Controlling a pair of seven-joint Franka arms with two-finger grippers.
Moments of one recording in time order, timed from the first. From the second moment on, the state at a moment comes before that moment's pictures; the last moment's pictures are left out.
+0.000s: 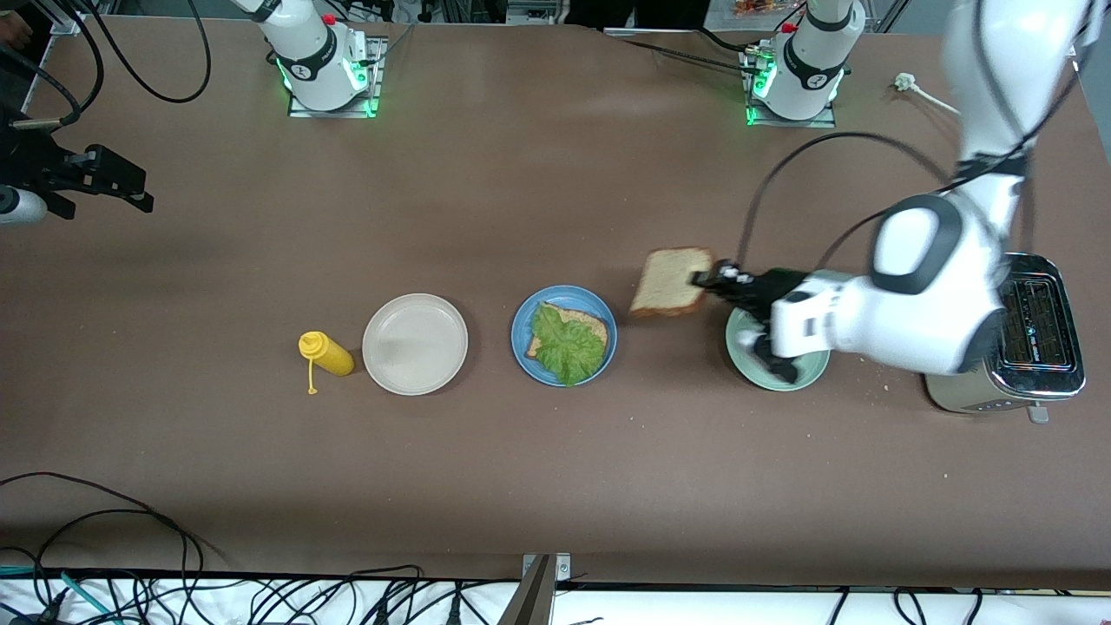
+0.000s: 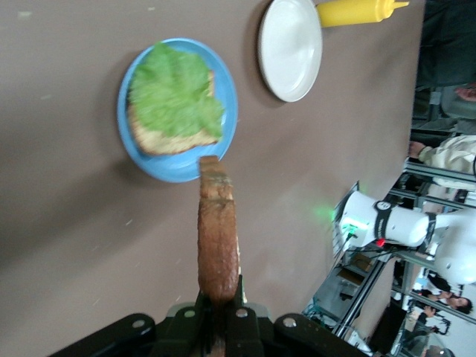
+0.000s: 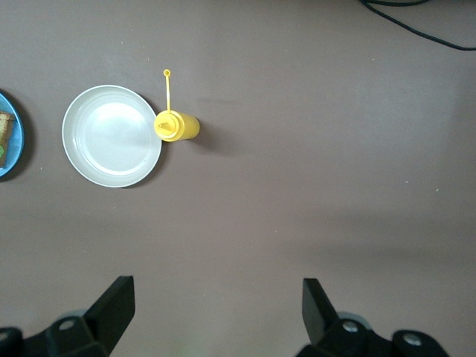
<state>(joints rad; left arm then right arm) 0.08 0.60 -0.41 -1.37 -0.56 1.61 0.22 0.05 0.01 -0.05 -1.57 0.02 1.57 -0.10</state>
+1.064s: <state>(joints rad) -0.07 0.82 -0.40 -1.37 -0.86 1.94 0.30 0.05 0.02 -0.05 -1.57 0.02 1.57 -0.10</state>
